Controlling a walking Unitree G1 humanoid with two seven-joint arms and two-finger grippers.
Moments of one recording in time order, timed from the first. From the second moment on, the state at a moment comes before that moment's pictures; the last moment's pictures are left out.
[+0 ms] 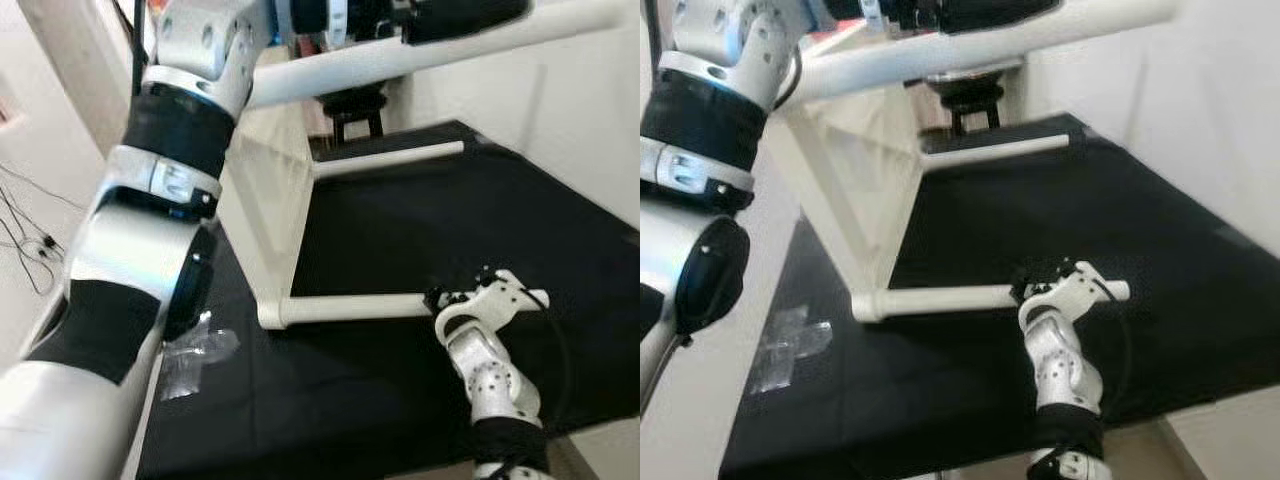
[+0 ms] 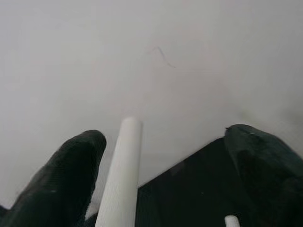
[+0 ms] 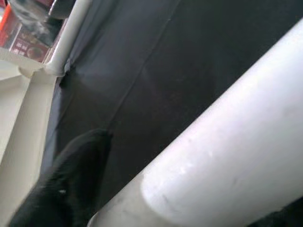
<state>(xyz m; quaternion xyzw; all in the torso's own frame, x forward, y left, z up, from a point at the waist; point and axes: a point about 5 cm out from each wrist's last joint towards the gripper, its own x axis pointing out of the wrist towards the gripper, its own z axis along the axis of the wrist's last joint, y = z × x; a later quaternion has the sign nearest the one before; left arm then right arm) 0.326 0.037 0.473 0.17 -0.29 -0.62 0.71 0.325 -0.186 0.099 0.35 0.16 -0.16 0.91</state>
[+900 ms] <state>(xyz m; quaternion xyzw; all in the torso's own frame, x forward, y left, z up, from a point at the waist) 0.322 0.084 0.437 0.09 -0.24 -0.72 0.65 0.223 -0.171 0.159 0.40 0.10 0.13 0.90</state>
